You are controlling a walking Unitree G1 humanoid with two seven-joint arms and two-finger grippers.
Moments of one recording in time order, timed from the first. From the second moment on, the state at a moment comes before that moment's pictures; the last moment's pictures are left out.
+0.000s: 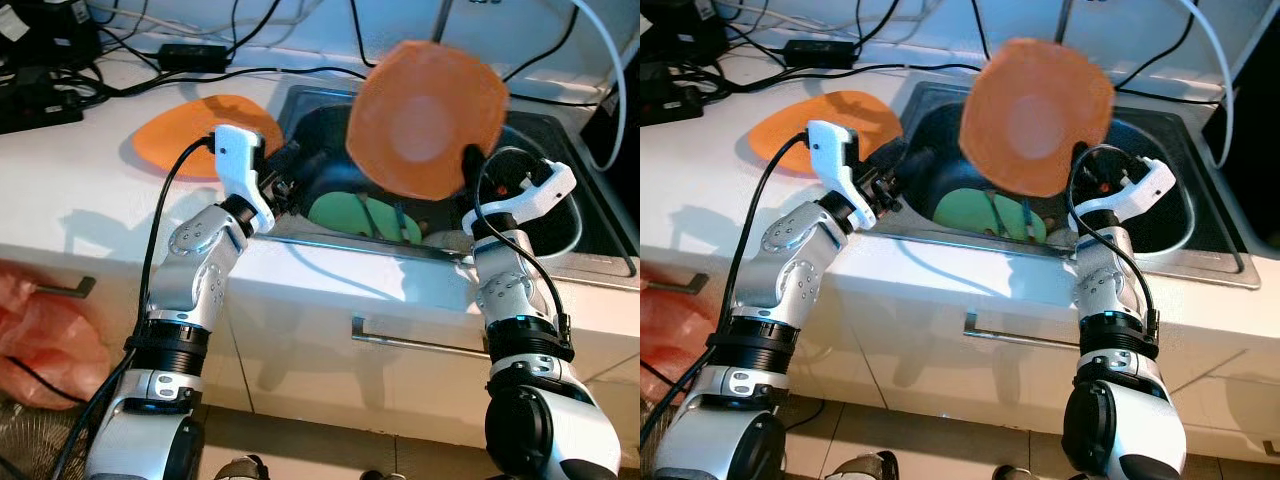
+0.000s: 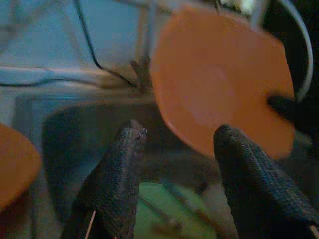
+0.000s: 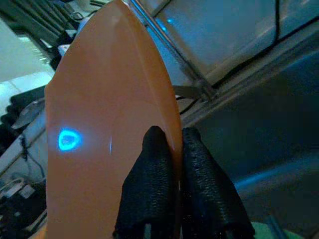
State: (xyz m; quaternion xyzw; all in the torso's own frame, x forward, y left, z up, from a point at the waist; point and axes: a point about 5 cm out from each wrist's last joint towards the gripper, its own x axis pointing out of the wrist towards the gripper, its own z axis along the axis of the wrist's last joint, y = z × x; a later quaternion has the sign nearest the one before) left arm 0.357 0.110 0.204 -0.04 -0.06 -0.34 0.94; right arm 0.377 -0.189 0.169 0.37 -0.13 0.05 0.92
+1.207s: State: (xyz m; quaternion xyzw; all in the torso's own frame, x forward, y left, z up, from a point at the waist) left arm 0.331 0.086 0.185 0.06 0.05 -0.43 0.90; right arm 0.380 -0.168 0.163 0.11 -0.09 0.05 0.99
